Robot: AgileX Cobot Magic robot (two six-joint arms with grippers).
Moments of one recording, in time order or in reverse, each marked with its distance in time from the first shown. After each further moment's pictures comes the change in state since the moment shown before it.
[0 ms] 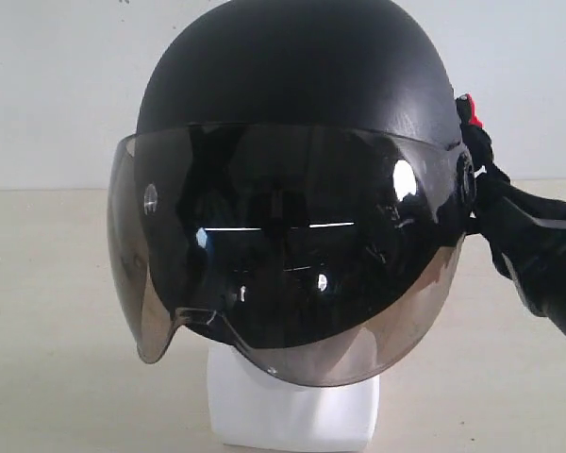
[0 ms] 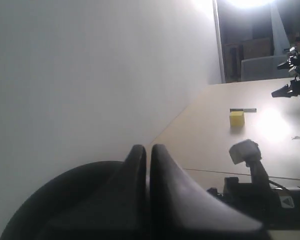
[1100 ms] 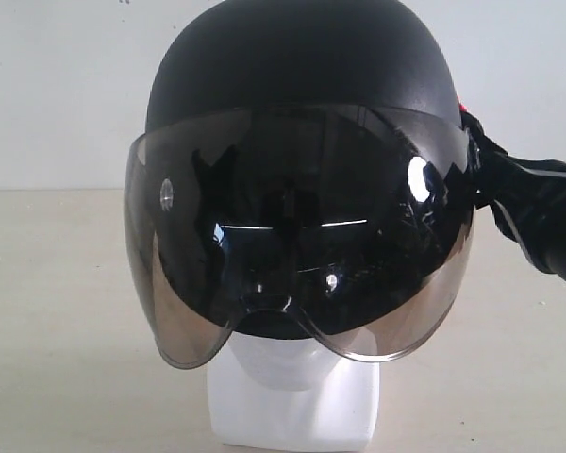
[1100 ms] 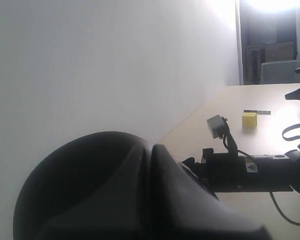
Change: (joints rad) left arm 0.000 -0.231 0.139 0.187 0.080 -0.246; right arm -0.244 -0.016 -0.109 -0.204 0.290 0.043
